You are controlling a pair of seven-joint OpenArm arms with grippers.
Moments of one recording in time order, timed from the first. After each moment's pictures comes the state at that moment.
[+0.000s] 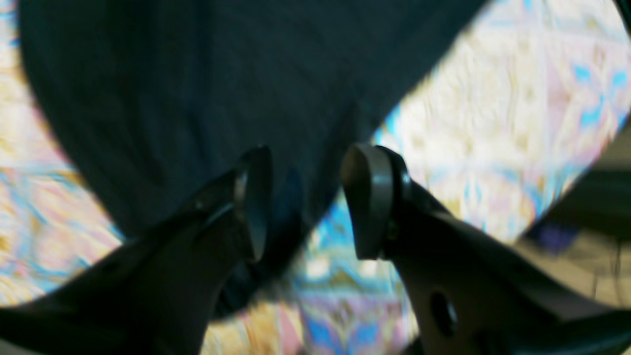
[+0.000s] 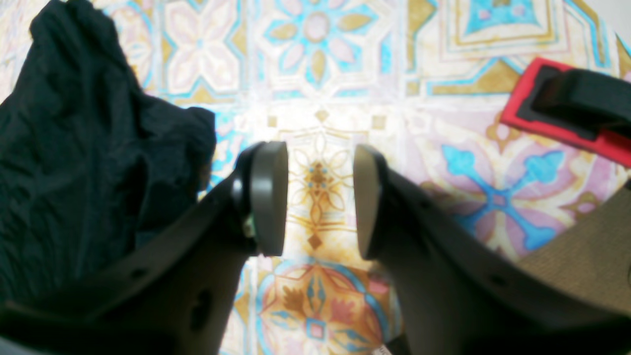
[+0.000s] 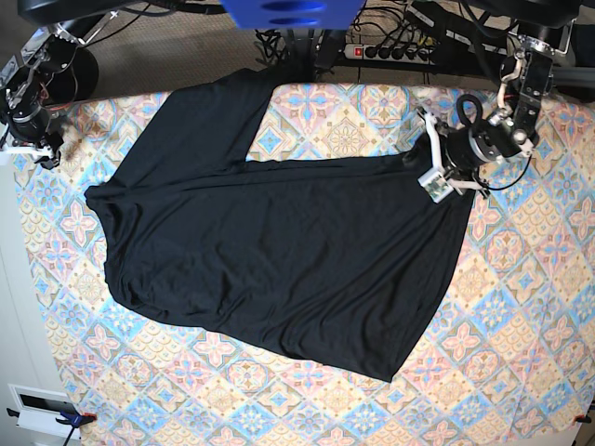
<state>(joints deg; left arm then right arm) 12.2 -36.1 8.8 106.1 -26.4 -30.5 54.5 -11.5 16.5 52.7 82.0 41.4 11.2 -52.2</state>
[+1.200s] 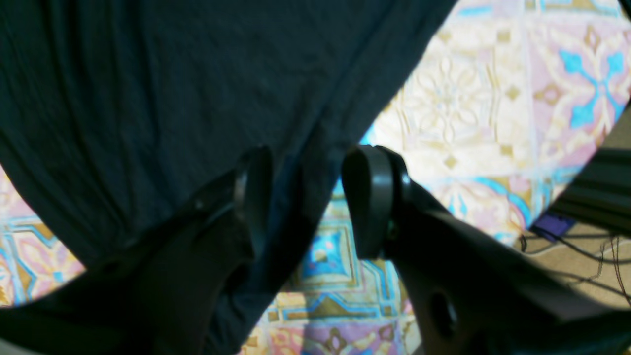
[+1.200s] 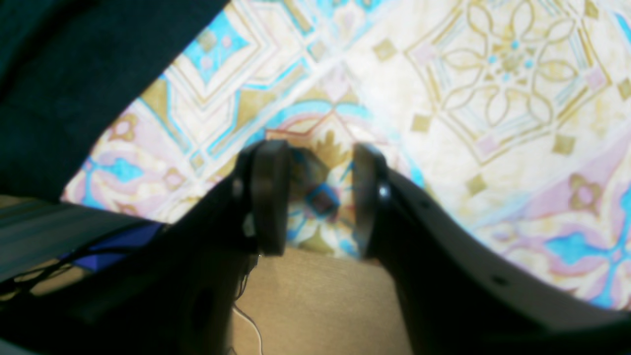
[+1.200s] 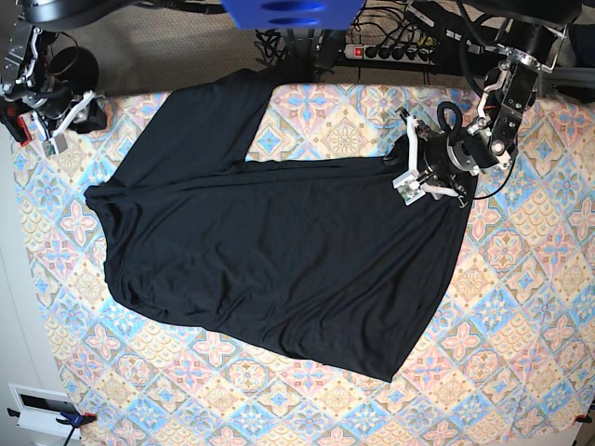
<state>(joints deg) 7.9 -34.5 13.9 106.3 -26.8 -30.3 54.6 -28.3 31.3 27.2 78.9 37.2 42.1 -40.9</state>
